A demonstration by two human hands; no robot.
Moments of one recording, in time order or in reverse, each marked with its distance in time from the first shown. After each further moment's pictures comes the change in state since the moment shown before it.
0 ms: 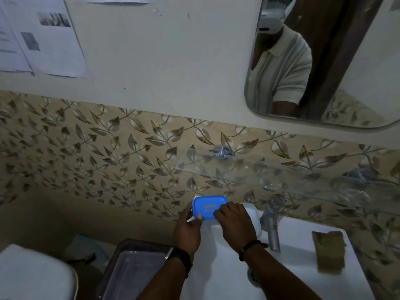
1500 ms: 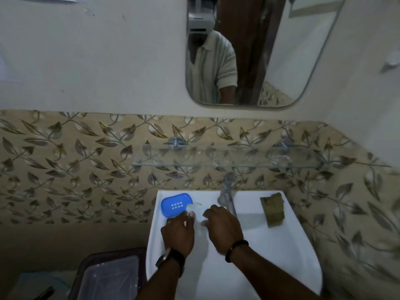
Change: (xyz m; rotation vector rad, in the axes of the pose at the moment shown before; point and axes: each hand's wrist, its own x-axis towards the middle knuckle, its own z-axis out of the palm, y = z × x) left_hand -0.061 -0.016 0.029 0.755 -0.109 0.373; right_hand -0.088 -0.023 -0.063 0.181 -0.110 0.453
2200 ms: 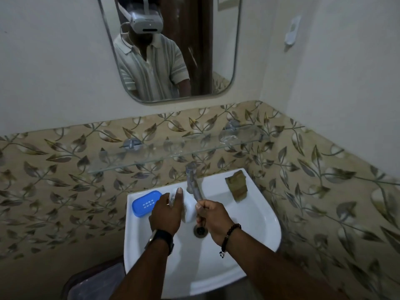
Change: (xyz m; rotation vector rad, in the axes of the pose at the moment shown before) left_hand -0.015 0.065 -0.002 -0.203 -0.165 -0.047; right_hand -0.060 0.031 -0.036 1.450 0.055 0.655
